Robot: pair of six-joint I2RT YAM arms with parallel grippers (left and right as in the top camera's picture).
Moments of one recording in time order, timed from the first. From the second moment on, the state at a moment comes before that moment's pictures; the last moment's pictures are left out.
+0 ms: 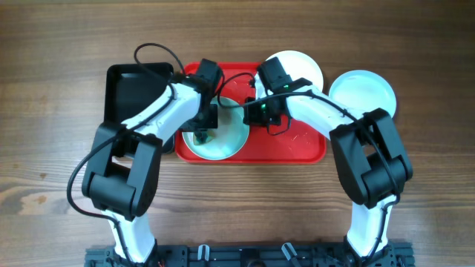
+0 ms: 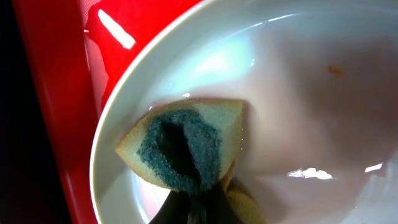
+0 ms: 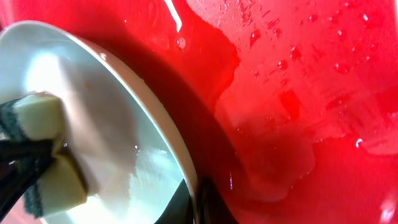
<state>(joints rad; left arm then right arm) -0.39 1.97 1.31 -0.85 -0.08 -0.39 0.45 2.06 1.30 -0.49 -0.43 0.46</state>
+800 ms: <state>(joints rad) -0.38 2.01 1.28 -0.73 0.55 0.01 0.38 2.06 1.25 -0.42 -0.56 0.45</state>
